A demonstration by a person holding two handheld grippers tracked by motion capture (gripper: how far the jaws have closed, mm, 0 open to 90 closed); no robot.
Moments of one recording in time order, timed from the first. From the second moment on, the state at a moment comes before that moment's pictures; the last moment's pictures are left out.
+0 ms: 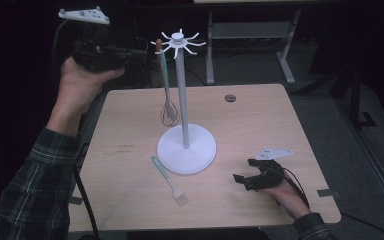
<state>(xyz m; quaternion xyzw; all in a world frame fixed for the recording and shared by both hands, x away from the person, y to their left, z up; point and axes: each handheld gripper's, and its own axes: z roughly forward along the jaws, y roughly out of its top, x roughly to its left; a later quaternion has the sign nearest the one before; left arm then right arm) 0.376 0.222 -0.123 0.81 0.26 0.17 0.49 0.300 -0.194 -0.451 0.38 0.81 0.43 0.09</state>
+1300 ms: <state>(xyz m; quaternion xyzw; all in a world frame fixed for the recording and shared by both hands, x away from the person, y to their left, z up) 0.332 0.223 -0.271 0.84 0.26 0.11 0.46 0.300 -0.195 -0.451 0.39 0.81 0.44 0.09</state>
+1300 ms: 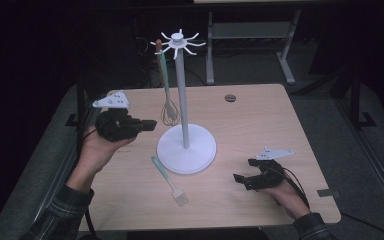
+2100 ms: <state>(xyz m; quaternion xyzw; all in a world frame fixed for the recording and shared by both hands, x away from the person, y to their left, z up) 0.307 0.213 -0.378 0.85 0.28 0.08 0.44 0.300 -0.194 -0.452 0.39 0.81 0.43 0.09</state>
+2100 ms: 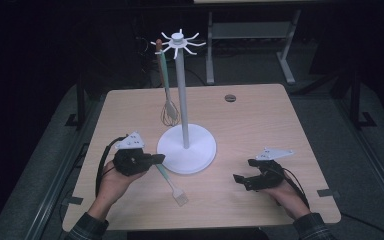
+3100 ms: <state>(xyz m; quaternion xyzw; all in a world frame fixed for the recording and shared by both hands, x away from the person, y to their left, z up) 0.300 0.166 -0.461 0.89 0.28 0.03 0.35 0.299 -0.193 -0.451 0.38 0.81 0.44 0.09</state>
